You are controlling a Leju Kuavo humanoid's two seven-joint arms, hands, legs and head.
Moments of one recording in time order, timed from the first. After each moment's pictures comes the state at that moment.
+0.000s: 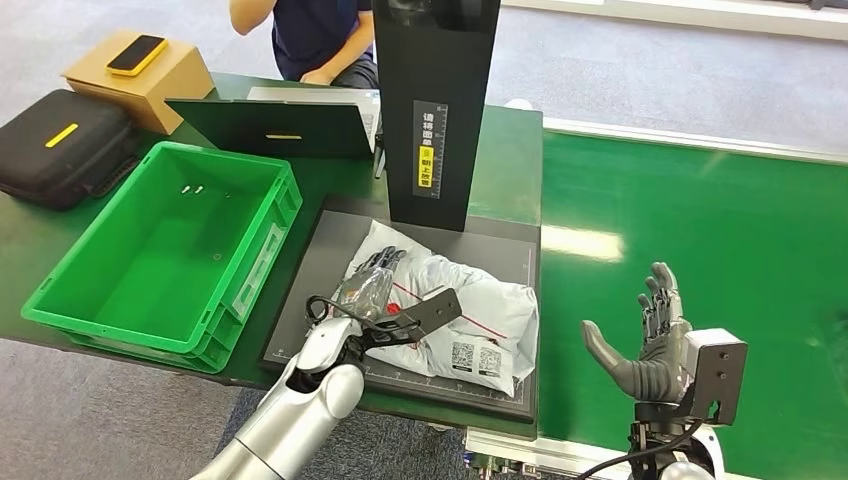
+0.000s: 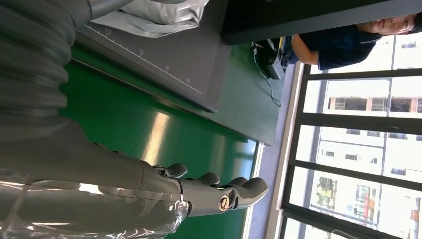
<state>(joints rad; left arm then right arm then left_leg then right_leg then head) -0.38 -0.18 -0.56 -0.70 -1.11 -0.06 -0.02 0.08 0.15 -0.25 -1.58 0.26 0.03 -0.46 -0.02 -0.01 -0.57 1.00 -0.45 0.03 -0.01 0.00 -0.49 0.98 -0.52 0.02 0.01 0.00</state>
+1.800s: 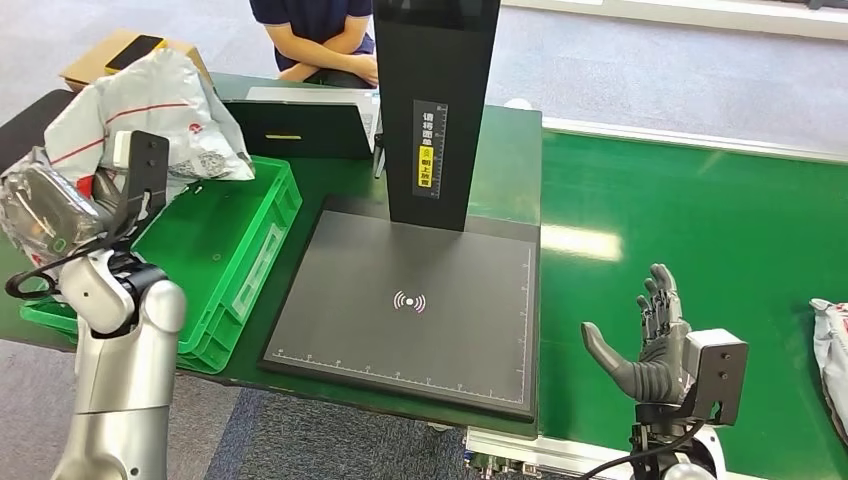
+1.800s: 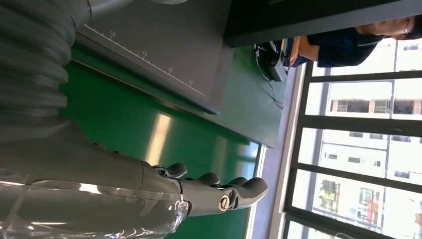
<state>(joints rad) -0.45 0.04 0.04 -1.09 -1.48 0.45 0.16 0.08 0.12 -0.23 -1.59 0.23 0.02 -0.45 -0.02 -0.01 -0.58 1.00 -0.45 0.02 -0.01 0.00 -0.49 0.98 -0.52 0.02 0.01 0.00</state>
